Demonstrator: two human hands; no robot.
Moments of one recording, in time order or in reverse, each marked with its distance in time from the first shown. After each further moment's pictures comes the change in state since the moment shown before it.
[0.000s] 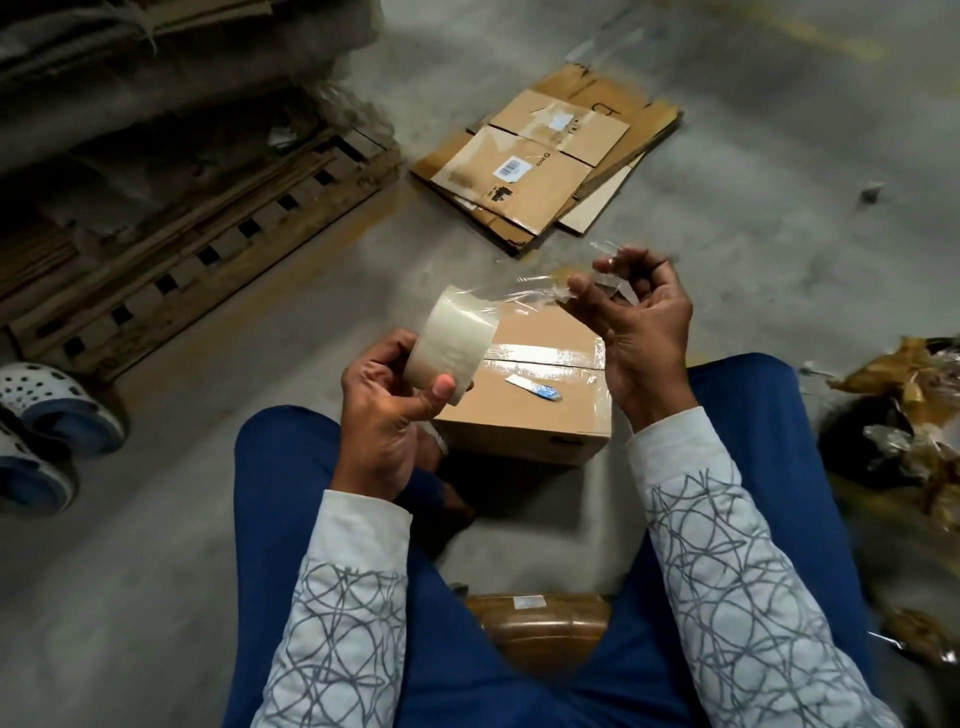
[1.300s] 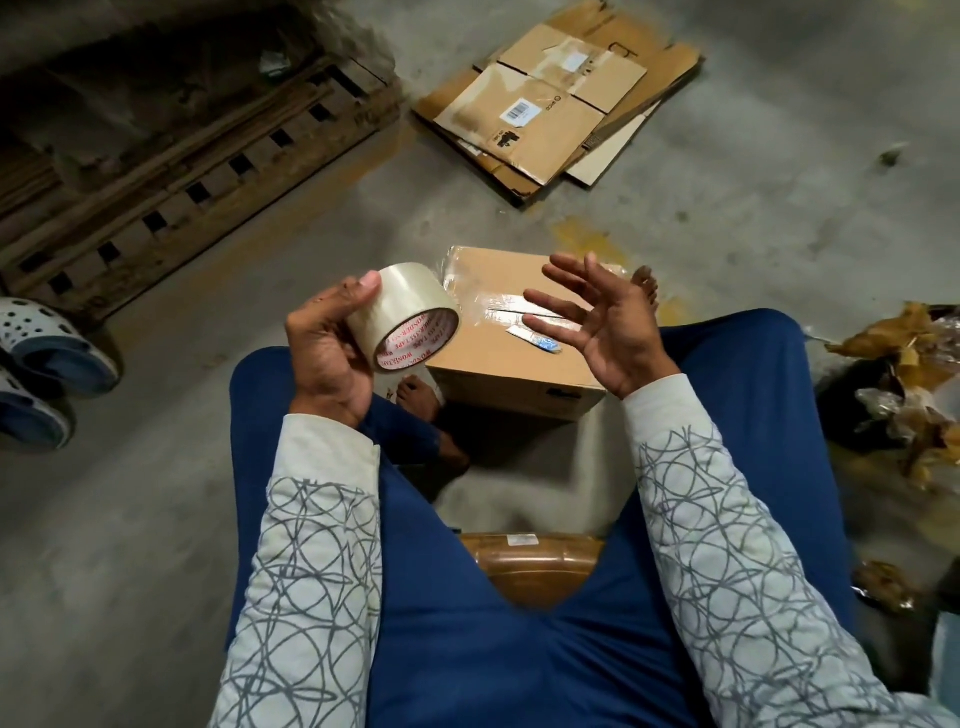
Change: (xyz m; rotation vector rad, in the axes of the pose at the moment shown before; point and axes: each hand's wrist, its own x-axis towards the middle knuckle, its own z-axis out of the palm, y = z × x) left_hand 0.007 -0.001 -0.033 -0.295 0.400 -0.208; right_hand -0.006 0.045 -0.024 -0.046 -0.101 0.470
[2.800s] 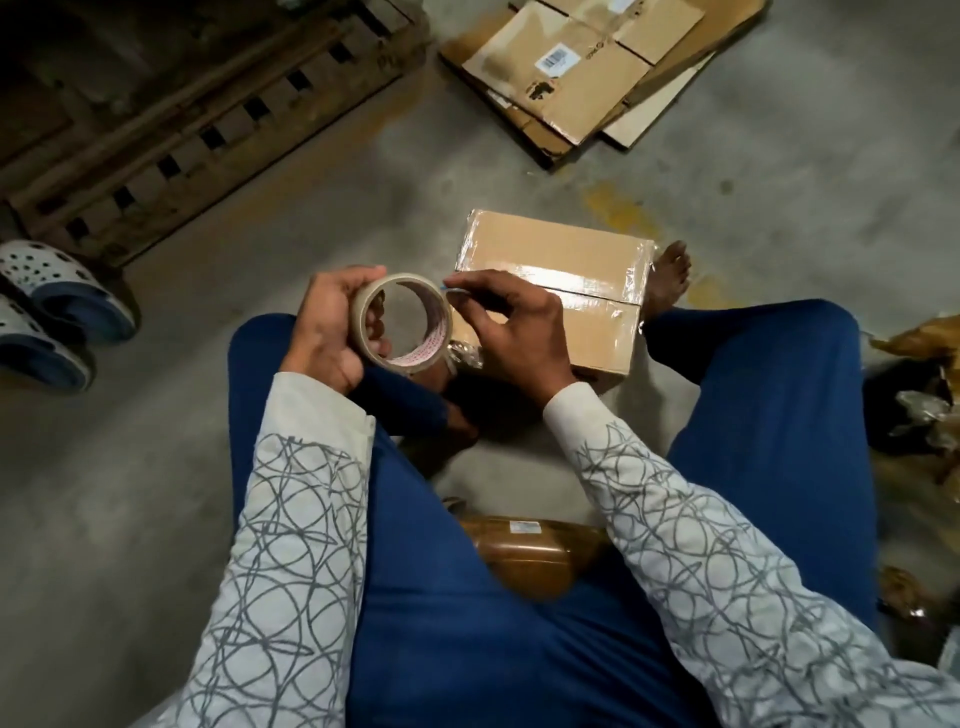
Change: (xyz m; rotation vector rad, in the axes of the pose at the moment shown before) left_hand 0.039 -0.010 -0.028 0.373 0.141 -0.366; right_hand 0.017 0.086 0.052 -0.818 -0.113 -0.767
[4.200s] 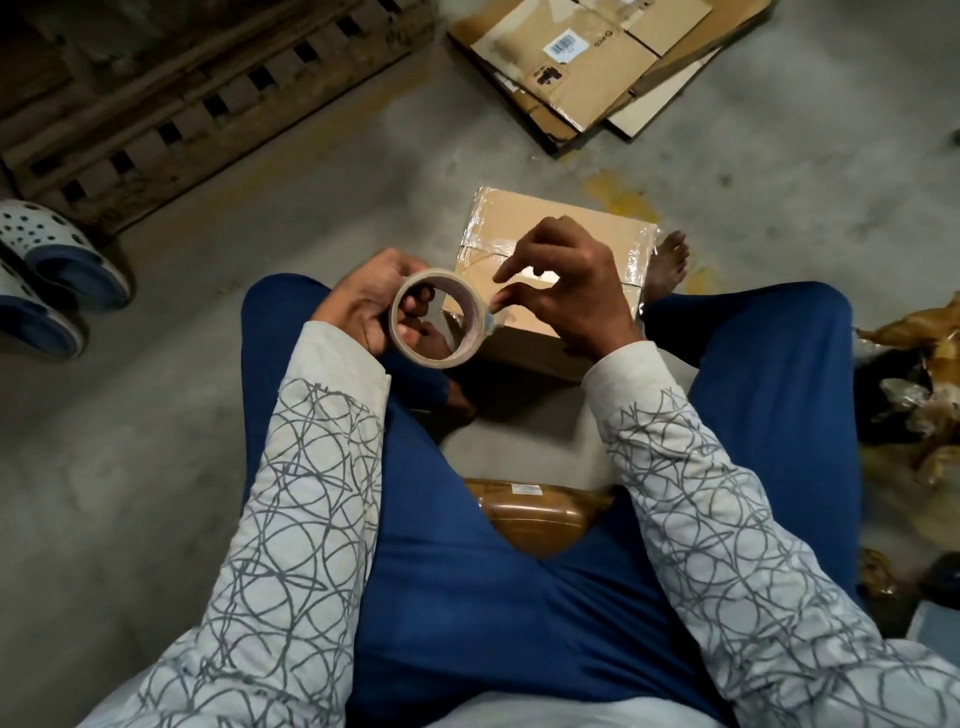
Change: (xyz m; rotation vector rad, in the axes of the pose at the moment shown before) left_hand -0.014 -0.003 0.008 0.322 -0.182 -0.288; right_hand 0.008 -0.016 -0.053 -0.263 -0.169 -0.259
